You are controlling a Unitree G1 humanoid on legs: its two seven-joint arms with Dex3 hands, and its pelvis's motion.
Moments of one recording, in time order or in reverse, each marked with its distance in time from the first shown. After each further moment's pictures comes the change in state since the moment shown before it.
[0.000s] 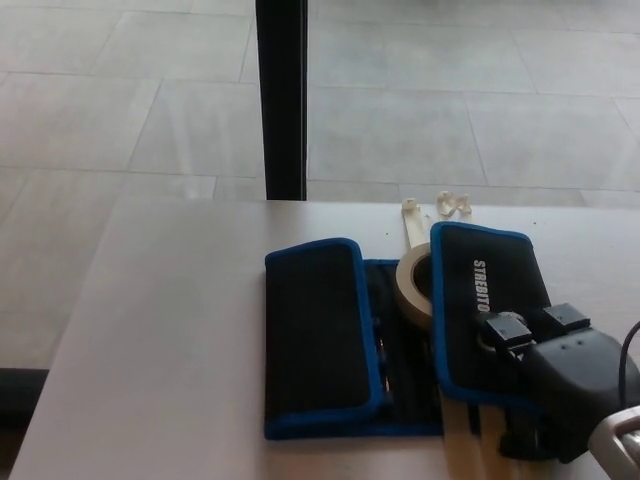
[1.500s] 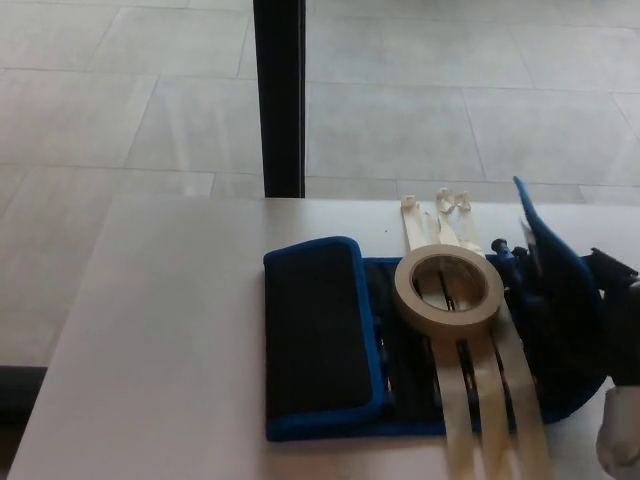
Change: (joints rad) left_arm -0.006 0.000 0.004 0.020 -0.001 0.029 0.003; right_arm 0.041 0.331 -0.634 0.225 0.126 -0.162 -0.453
